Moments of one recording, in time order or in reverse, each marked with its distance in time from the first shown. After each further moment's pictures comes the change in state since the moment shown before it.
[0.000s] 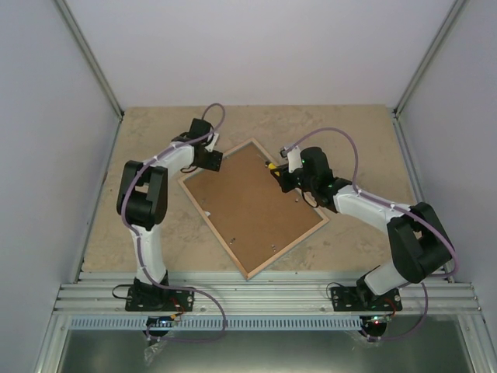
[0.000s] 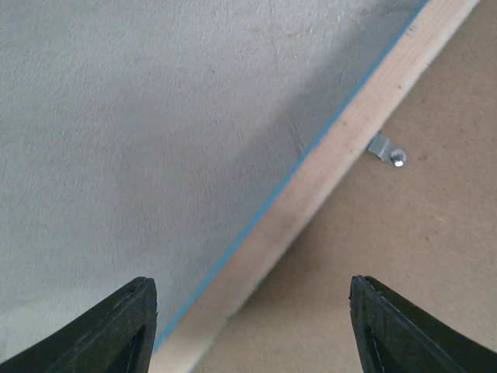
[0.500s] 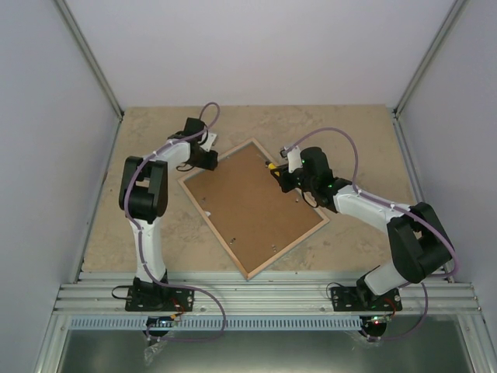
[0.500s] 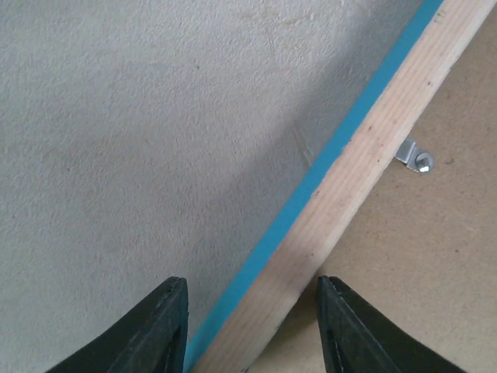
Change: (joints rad) left arm 0.069 0.103 0.082 -0.030 0.170 0.070; right arm 0.000 0.000 0.000 0.000 0.001 0.000
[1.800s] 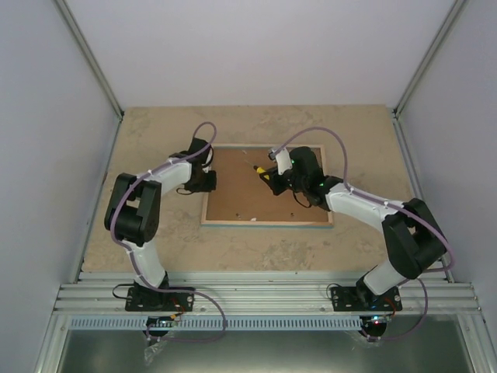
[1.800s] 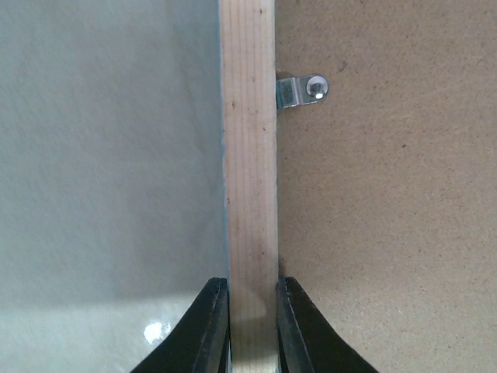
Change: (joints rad) left arm -0.090 -0.262 -0.330 -0.054 -0.140 -0.330; right arm 0.064 0.034 0.057 -0.044 -0.037 -0.004
